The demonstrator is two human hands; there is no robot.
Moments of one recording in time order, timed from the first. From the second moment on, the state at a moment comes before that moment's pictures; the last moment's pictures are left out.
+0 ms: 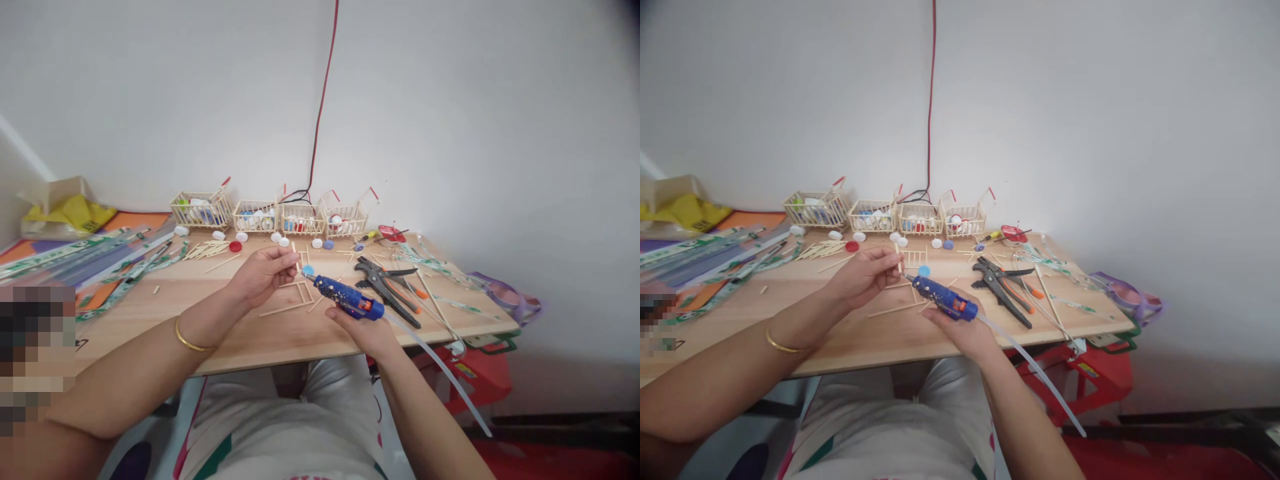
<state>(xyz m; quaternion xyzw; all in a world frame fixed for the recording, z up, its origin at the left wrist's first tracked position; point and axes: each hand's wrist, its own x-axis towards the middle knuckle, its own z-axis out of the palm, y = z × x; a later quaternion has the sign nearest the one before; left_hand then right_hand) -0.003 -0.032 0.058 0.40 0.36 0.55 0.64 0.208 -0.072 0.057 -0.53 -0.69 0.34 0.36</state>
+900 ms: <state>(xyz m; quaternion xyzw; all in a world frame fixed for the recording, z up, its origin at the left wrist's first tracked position) -0.002 -0.033 0.058 0.41 0.34 0.56 0.63 0.204 -0.064 0.046 -0.52 -0.72 0.30 0.34</state>
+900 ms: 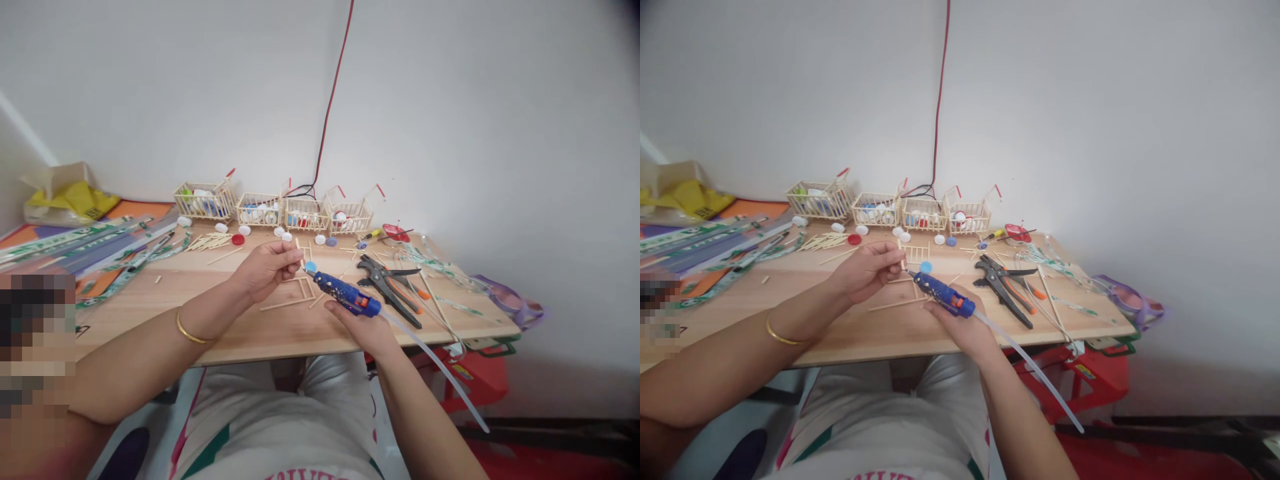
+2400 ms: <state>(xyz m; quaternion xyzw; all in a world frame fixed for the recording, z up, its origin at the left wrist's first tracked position) 0.002 -0.028 0.044 0.37 0.38 0.54 0.66 0.174 0.009 0.060 -0.37 -0.67 0.58 0.29</state>
